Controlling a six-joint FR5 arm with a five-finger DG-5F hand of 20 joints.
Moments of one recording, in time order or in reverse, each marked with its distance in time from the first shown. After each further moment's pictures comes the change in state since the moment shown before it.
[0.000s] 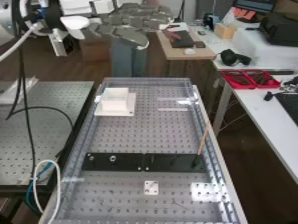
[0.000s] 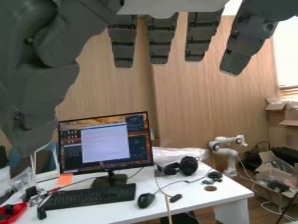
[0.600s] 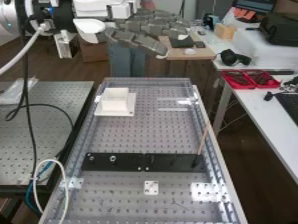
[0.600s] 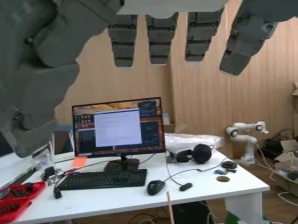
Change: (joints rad) arm -0.100 -0.103 0.153 -0.140 -0.183 0.013
